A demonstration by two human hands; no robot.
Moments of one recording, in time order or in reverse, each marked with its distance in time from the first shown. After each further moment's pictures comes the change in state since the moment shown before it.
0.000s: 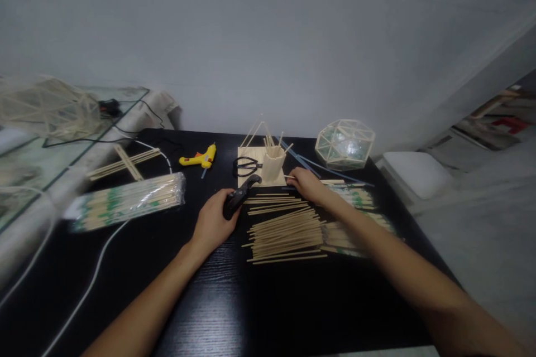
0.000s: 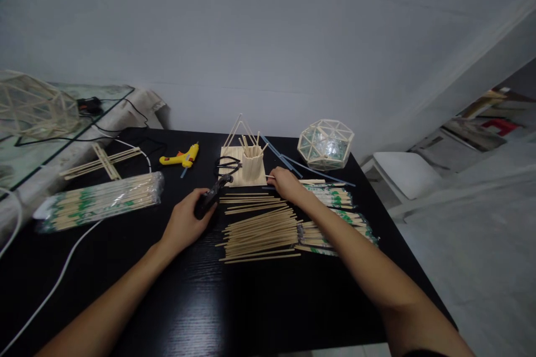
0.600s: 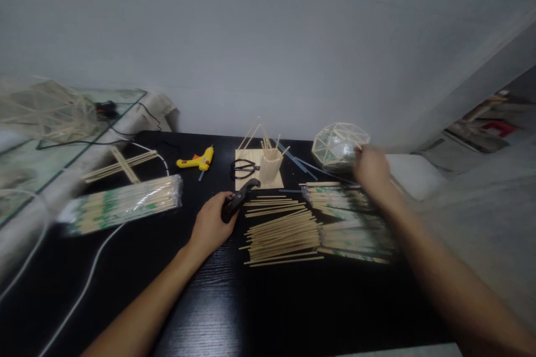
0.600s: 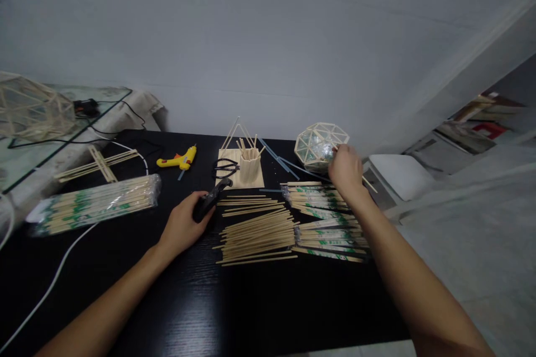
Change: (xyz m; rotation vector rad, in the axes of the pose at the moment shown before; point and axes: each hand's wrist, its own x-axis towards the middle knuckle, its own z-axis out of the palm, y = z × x) left_hand 0.000 -0.002 0.002 0.020 -0.007 0.017; right_hand -0.054 0.068 -0.101 -0.262 0.580 0.550
